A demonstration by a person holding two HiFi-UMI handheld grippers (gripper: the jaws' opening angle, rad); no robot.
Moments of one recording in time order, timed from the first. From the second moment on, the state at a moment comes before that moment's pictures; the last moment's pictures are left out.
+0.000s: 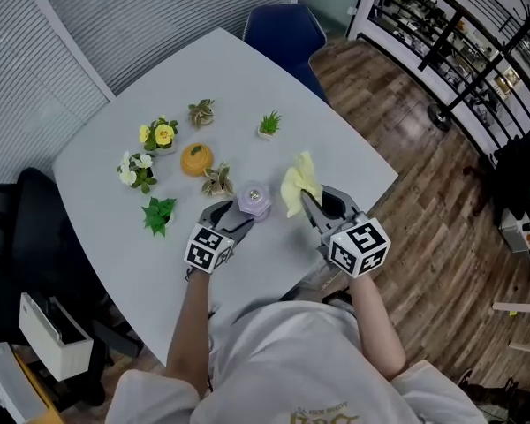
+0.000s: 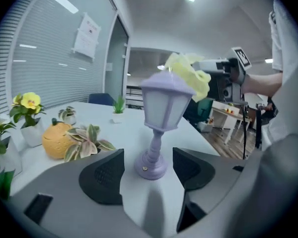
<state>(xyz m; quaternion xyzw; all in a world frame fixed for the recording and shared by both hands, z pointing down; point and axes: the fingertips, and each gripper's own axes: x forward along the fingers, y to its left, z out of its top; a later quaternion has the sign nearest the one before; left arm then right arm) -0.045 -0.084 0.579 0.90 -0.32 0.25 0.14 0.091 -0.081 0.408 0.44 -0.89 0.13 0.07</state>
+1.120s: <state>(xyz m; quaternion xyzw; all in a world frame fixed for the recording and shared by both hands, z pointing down) -0.075 -0.046 0.401 0.86 -0.51 0.05 0.05 0.066 -0.029 0.392 0.45 -0.89 0.07 0.07</state>
